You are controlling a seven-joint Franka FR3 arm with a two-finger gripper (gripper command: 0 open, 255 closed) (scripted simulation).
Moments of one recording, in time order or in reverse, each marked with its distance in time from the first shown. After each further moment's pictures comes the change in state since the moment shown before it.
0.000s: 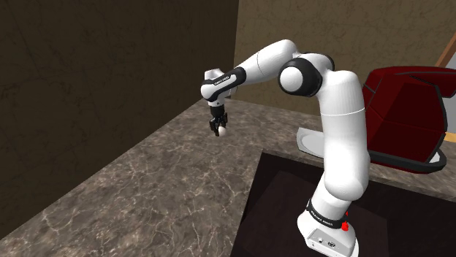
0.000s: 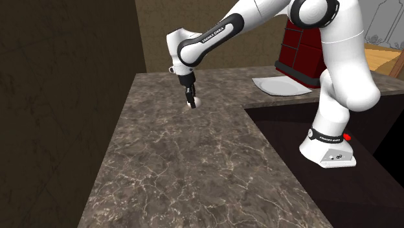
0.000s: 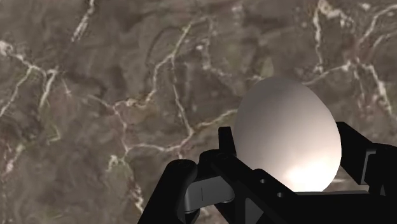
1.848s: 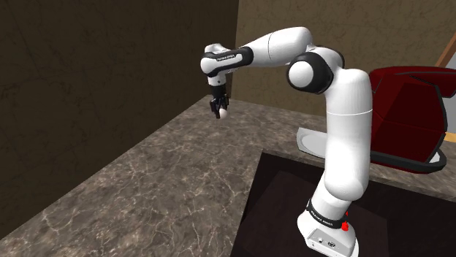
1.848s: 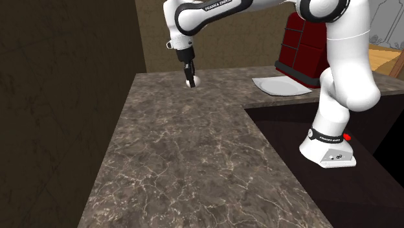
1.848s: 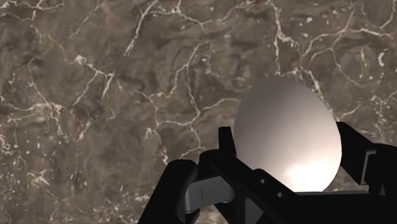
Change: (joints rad) arm 0.003 -0.087 -0.006 0.160 -0.013 -0.246 -0.002
